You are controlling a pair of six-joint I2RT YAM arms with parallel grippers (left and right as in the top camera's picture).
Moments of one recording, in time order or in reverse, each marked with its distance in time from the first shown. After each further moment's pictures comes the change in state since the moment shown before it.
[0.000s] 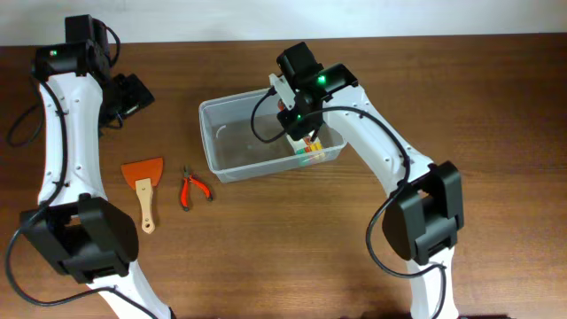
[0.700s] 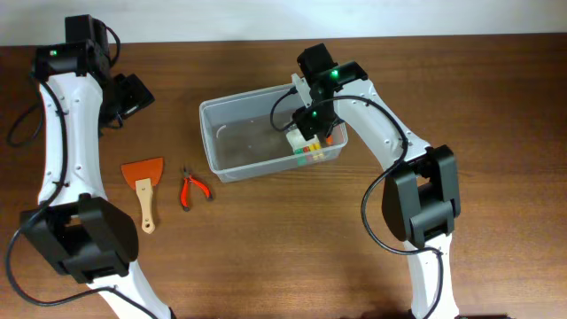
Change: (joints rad) left arm 0.000 0.000 0.000 0.000 0.000 0.000; right arm -0.093 0.101 -0.001 0.012 0.003 0.027
